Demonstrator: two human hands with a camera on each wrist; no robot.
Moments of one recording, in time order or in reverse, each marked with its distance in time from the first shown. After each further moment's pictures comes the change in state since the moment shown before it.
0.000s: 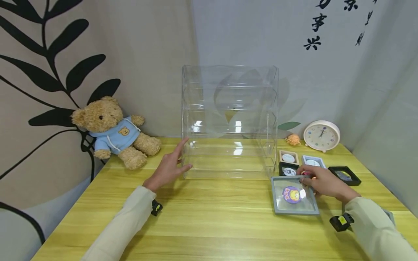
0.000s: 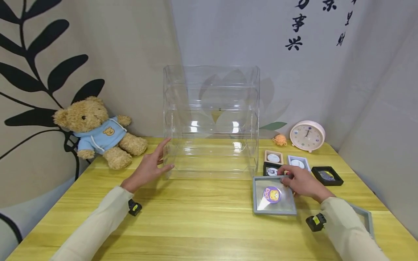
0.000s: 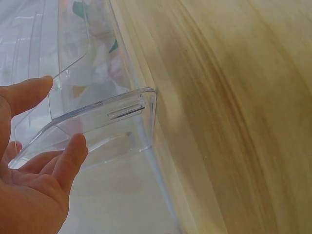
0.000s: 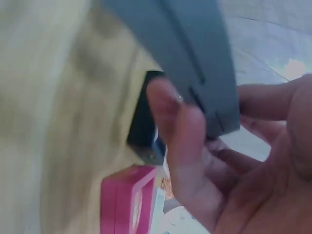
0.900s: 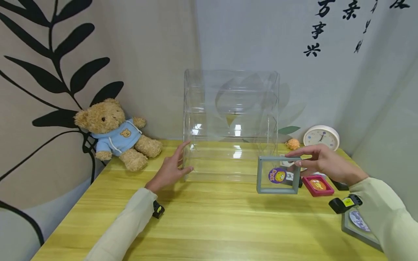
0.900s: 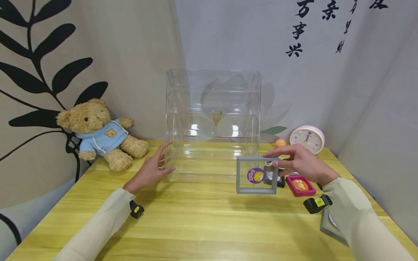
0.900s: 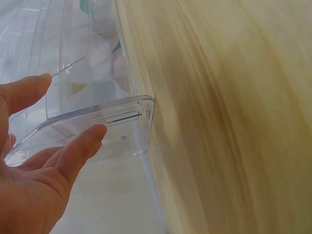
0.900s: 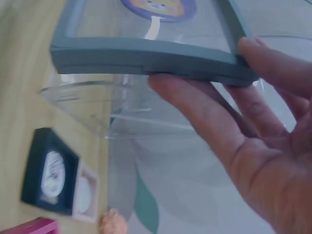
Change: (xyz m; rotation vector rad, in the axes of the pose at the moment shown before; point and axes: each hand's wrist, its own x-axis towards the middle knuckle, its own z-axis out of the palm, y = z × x) left_hand -0.001 0.001 0.000 -0.134 -0.020 -0.073; right_hand 0.002 -0.056 -0.050 0.307 -0.091 -0.263
